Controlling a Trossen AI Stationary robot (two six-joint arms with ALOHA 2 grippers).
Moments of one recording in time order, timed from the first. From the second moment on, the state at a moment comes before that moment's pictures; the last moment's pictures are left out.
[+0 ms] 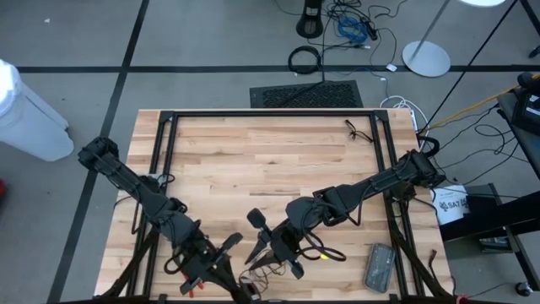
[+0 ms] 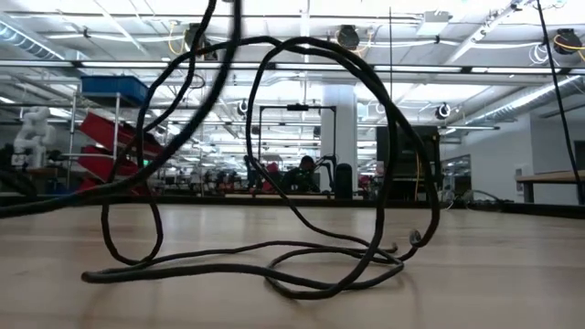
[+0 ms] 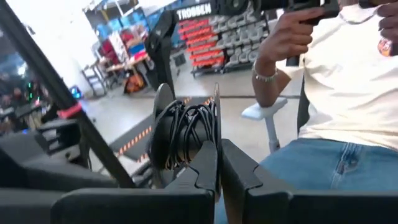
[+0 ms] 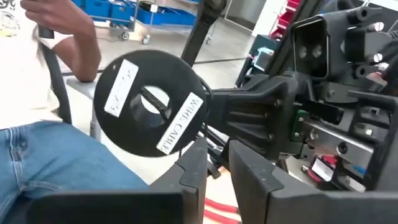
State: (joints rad) left arm -0.65 1.42 1.12 0.26 0.19 0.41; right arm 0.40 1.82 1.70 -0.04 -0.25 -0.35
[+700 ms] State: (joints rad) left arm -0.68 1.41 1.12 0.40 0.17 0.43; right arm 0.41 1.80 1.70 -0.21 -0.26 -0.29
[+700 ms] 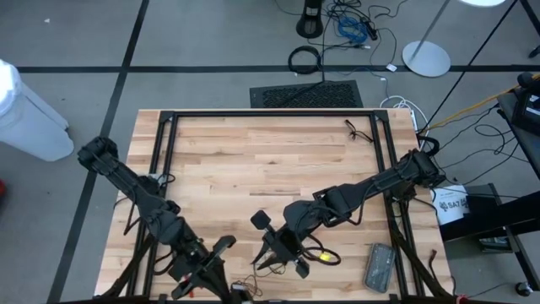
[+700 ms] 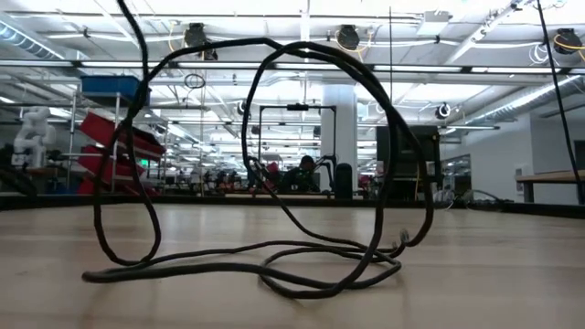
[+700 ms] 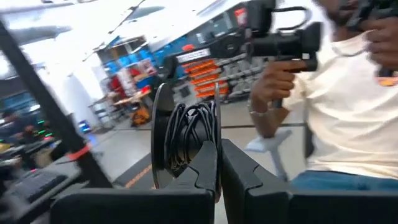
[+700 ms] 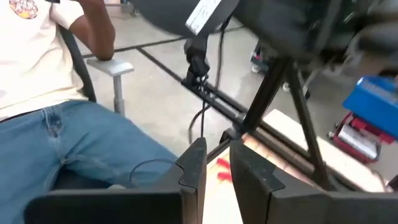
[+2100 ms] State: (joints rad) left arm -0.82 1.26 1.12 0.38 -0.53 0.49; right arm 0.53 2.00 1.70 0.11 0.50 -0.34
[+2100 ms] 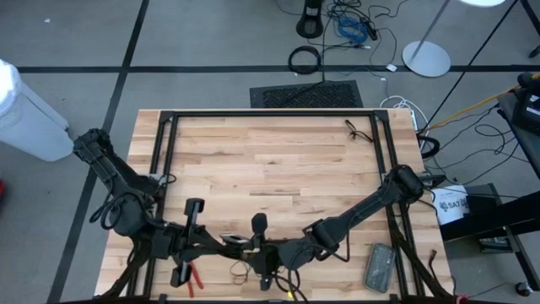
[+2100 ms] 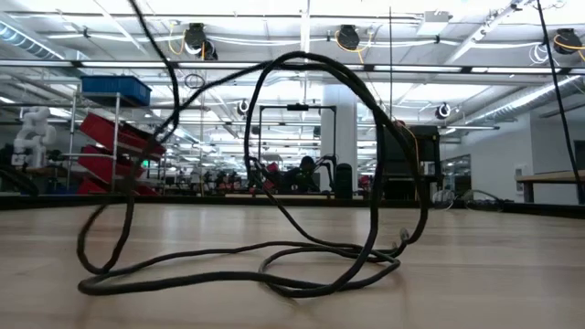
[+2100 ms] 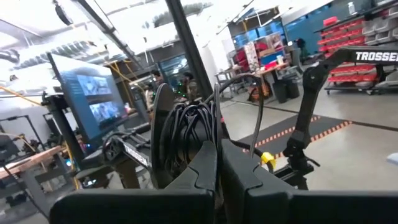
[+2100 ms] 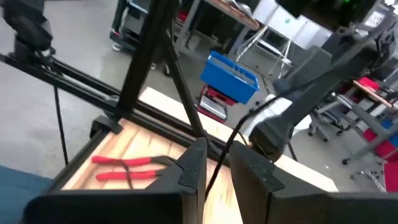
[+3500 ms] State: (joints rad) left arm -0.82 1.25 1.12 0.38 -0.58 0.48; right arm 0.55 2.00 1.70 0.10 0.76 -0.34
